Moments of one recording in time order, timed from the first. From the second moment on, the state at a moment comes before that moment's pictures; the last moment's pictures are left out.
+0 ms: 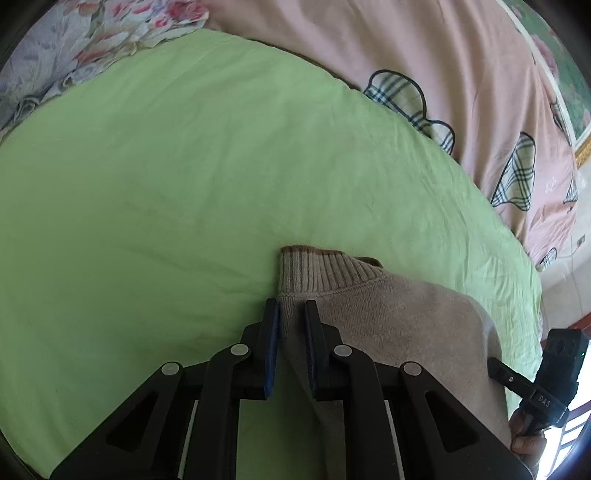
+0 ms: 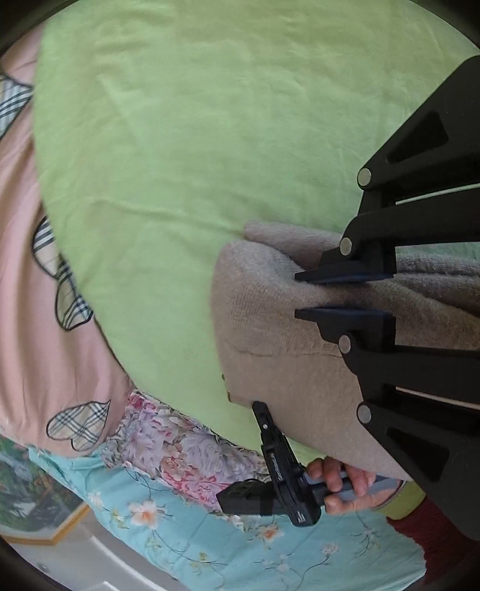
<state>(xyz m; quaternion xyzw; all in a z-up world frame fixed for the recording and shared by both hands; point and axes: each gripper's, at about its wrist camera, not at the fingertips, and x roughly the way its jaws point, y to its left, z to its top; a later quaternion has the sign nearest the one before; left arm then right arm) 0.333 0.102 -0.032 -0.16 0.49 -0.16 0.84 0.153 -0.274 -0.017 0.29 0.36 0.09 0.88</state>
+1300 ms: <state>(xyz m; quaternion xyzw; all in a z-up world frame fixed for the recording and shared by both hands) 0.011 0.054 -0.023 0.04 0.41 -0.08 0.91 -0.027 -0.200 0.011 0.21 0.31 0.09 0.92</state>
